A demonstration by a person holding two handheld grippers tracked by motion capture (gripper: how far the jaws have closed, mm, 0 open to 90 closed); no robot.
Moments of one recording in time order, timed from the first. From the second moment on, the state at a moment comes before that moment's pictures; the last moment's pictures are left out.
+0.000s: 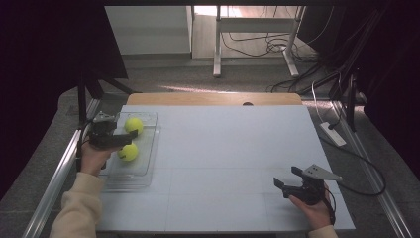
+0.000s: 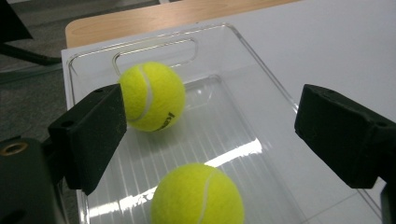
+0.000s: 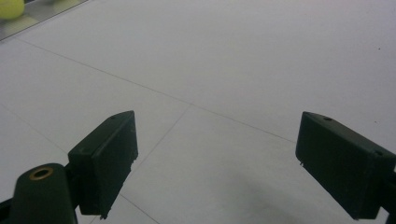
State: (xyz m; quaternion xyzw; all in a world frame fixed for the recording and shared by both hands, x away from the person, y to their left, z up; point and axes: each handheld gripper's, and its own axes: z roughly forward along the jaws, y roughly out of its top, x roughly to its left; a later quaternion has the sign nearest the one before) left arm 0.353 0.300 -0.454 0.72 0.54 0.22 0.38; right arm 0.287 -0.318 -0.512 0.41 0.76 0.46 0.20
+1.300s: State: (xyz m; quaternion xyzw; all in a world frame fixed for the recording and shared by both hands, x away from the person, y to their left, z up) left arm 0.287 0.263 -0.462 0.74 0.44 0.20 0.47; right arm 0.293 -0.315 -0.506 0.41 0.75 0.48 0.20
